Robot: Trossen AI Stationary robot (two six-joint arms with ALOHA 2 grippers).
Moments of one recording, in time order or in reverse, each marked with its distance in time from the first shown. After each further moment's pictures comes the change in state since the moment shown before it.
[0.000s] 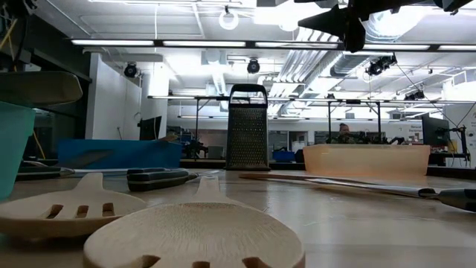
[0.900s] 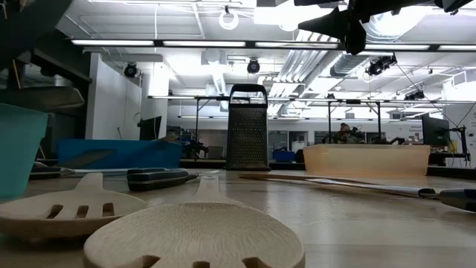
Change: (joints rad) left arm -0.030 0.153 0.001 -0.113 0.446 -0.368; right arm -0.001 0.000 0.000 -0.022 0.000 0.018
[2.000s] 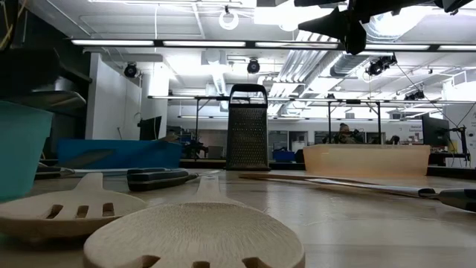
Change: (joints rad) left arm 0.000 0.025 -0.002 0.125 0.048 -0.063; right arm 0.000 0.000 0.000 -0.005 0.000 -0.008
